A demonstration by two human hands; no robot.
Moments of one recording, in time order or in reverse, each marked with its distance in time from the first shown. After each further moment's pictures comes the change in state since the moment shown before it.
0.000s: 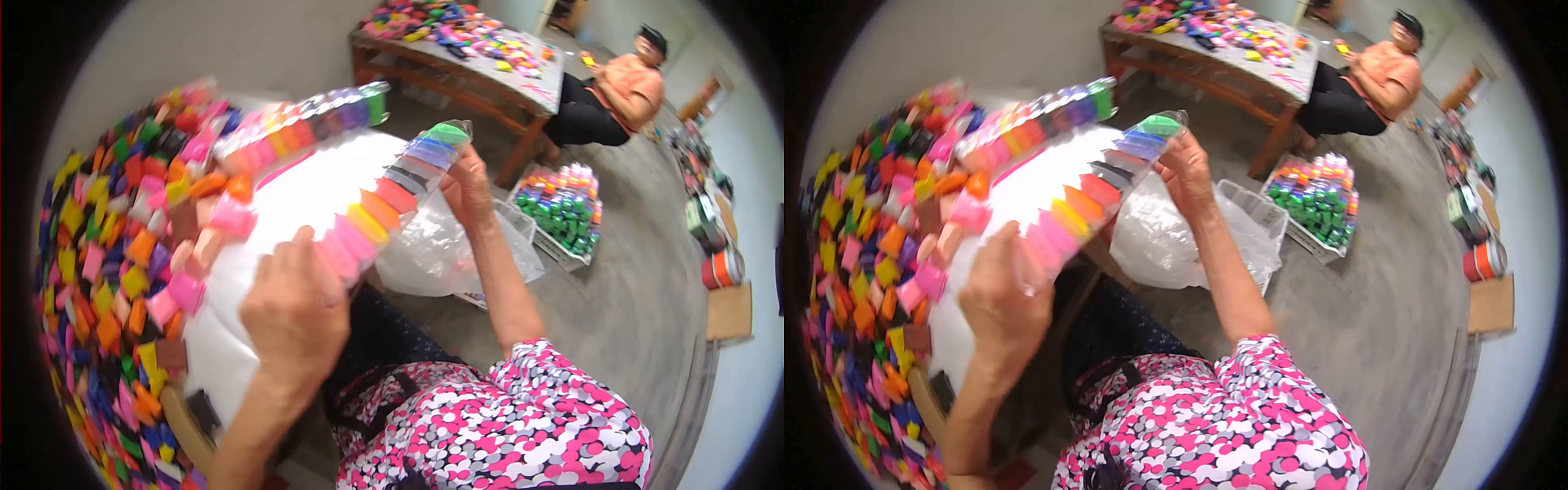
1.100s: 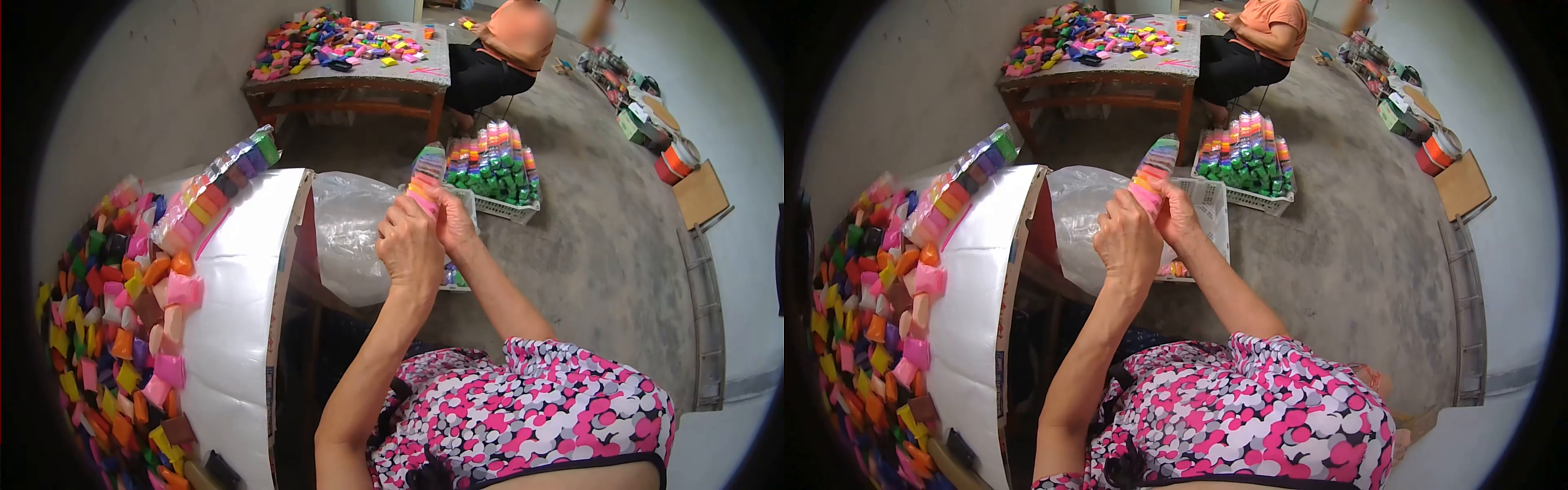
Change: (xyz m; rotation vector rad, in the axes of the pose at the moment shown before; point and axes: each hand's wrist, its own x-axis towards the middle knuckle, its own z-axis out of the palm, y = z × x) left_hand 0.014 0.144 0.169 -0.032 -0.096 0.003; right_hand -0.106 -0.034 -0.046 0.150 0.558 0.073
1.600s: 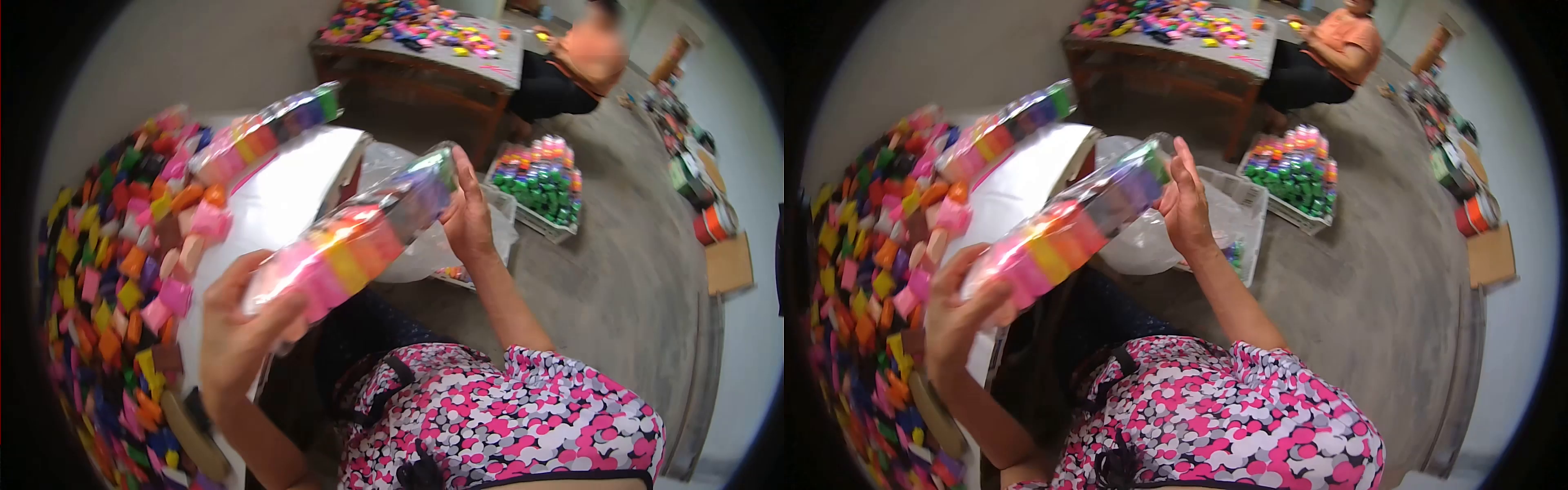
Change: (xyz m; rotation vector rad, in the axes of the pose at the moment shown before) left_hand -0.037 -0.163 -0.217 -0.946 -0.381 -0.540; right_hand -0.027 0.022 0.083 -0.208 -0.156 -0.113
